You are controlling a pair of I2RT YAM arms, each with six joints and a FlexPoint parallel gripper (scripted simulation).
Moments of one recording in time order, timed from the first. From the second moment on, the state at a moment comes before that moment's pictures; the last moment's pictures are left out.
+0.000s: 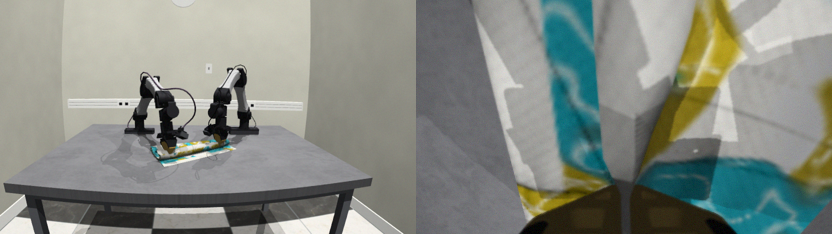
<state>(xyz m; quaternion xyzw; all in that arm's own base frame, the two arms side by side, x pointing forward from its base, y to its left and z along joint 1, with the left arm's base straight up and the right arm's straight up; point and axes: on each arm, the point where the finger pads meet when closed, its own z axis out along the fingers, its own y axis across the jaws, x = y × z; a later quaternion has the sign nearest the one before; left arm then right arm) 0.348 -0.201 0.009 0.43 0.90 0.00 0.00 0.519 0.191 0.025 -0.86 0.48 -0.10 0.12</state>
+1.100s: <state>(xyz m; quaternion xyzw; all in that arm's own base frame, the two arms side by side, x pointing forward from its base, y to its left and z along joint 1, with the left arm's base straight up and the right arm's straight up) 0.357 -0.191 0.001 0.41 0.91 0.00 0.00 0.532 0.193 0.013 -0.86 0.47 -0.13 0.14</state>
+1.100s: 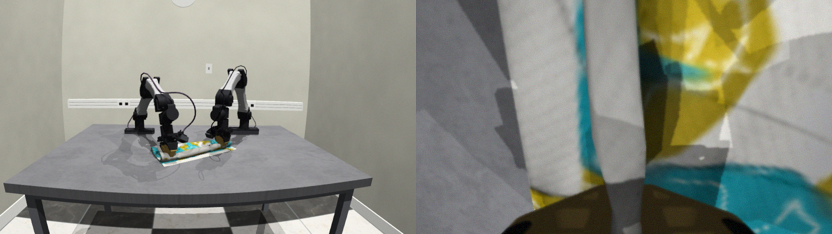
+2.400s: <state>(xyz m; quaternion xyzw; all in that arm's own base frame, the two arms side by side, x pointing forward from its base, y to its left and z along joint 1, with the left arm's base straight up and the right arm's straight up) 0.411 -0.161 0.000 0.41 0.91 0.00 0.00 0.567 0.205 0.018 -0.86 0.47 -0.13 0.15</state>
